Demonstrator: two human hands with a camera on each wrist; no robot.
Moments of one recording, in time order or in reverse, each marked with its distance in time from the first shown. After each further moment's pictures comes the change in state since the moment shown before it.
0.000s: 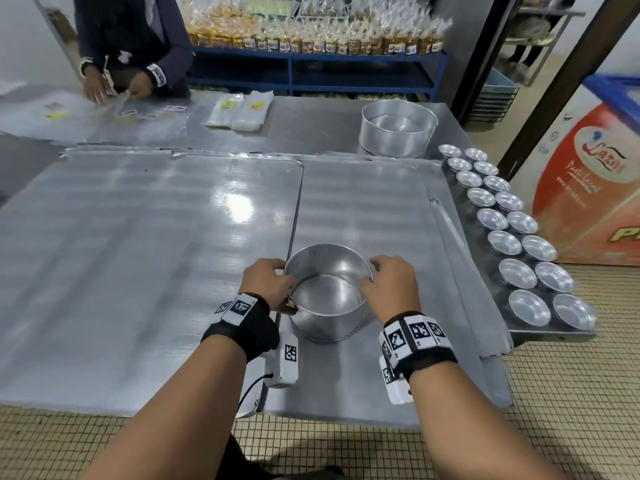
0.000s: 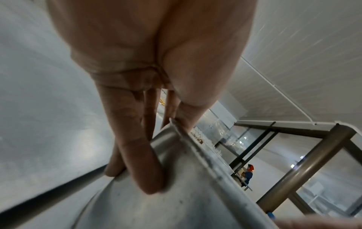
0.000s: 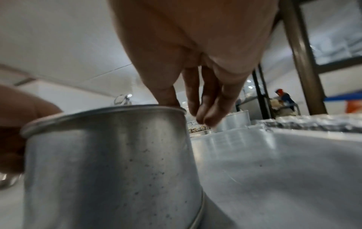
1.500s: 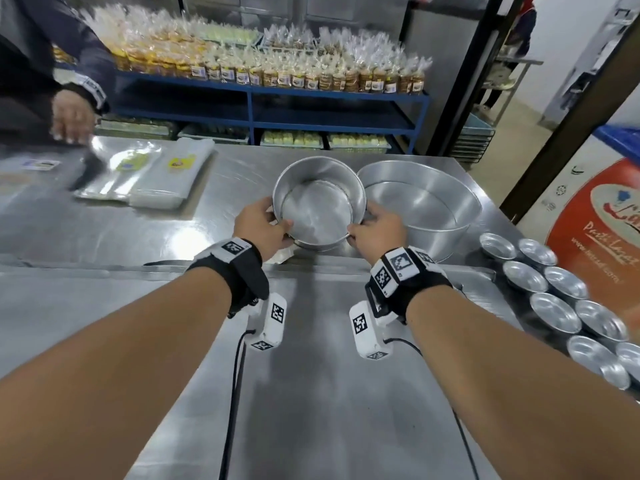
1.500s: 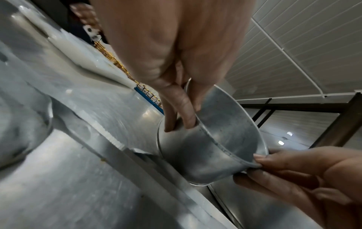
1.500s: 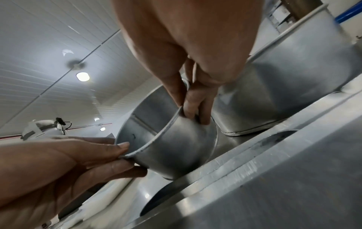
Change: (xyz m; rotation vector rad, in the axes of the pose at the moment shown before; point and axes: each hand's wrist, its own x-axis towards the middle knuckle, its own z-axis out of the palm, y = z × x) left_hand 0.545 0.189 0.058 -0.159 0.025 0.368; right_hand 0.558 -0.002 0.133 0.463 0.066 0.130
